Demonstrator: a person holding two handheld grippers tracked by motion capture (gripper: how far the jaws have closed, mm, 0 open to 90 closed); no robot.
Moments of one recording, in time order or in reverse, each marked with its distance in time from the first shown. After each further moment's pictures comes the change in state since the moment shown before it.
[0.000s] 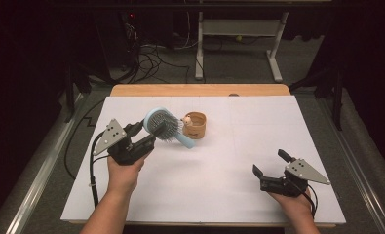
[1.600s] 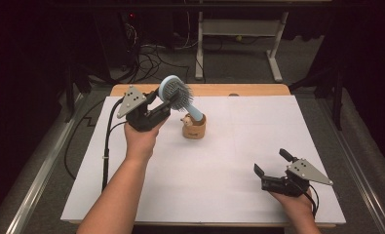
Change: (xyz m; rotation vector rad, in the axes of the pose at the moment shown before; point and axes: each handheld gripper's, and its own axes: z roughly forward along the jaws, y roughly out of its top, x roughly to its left) left arm 0.011 0.011 0.081 -0.040 0.029 0.043; right arm -0.002 0.002 -0.003 -0.023 -0.006 0.007
